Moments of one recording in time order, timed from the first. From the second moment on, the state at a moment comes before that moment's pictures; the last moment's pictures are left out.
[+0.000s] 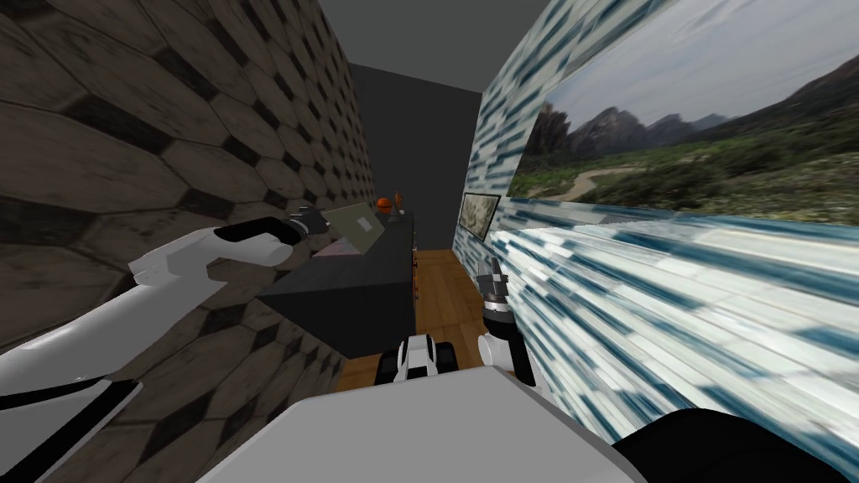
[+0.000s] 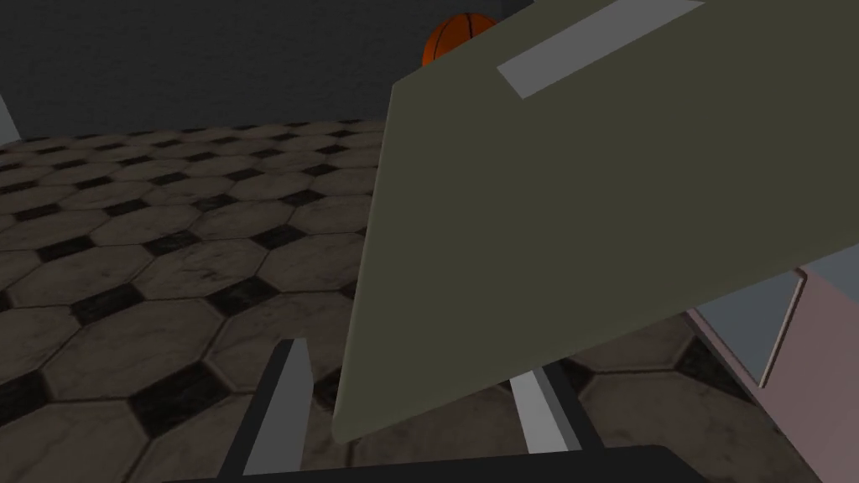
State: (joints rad) left arm -0.40 1.09 0.01 -1.64 0.55 0.44 0.51; right arm 0.55 -0.04 0.03 -2.20 -0.10 -0.50 -0.11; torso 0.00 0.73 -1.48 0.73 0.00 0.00
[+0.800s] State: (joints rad) left arm -0.39 0.92 0.06 -1.53 0.60 0.38 0.57; right arm 0.55 -0.04 0.03 -2.20 -0.10 -0.50 -0.11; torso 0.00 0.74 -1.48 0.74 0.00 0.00
